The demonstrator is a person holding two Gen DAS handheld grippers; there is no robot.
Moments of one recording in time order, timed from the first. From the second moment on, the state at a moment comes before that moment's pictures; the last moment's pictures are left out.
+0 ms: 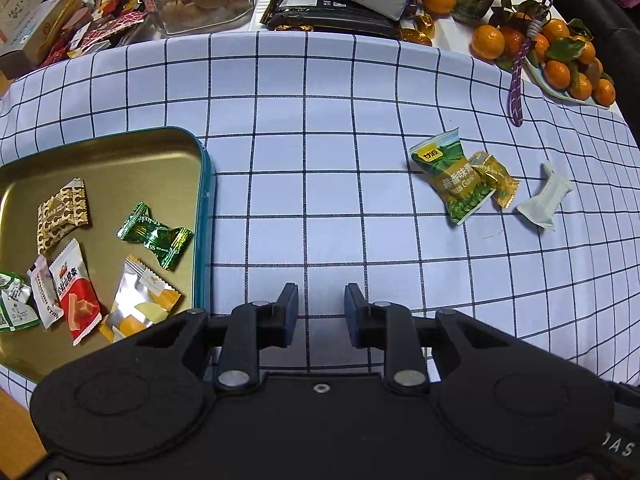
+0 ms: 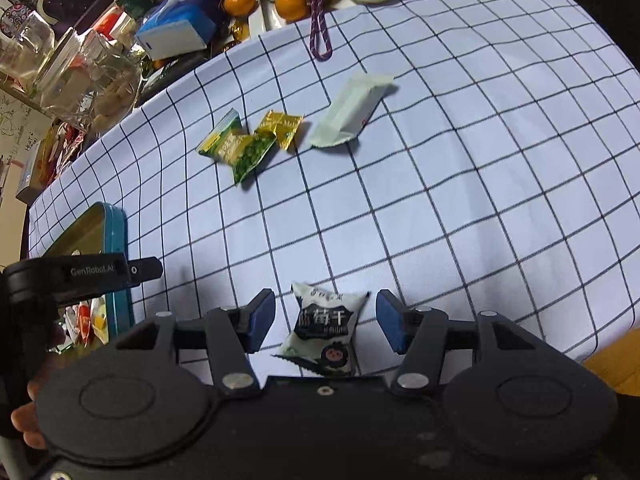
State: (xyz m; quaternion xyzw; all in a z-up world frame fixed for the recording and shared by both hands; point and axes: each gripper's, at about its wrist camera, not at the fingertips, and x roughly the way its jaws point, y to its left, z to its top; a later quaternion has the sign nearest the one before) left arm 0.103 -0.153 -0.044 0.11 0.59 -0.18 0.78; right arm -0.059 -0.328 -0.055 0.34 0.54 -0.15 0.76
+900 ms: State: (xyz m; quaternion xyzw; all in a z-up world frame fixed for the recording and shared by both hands) left arm 0.110 -0.162 -0.047 0.09 0.59 -0.19 0.78; right arm -0.037 -0.287 -0.058 0.14 0.50 -0.14 0.84
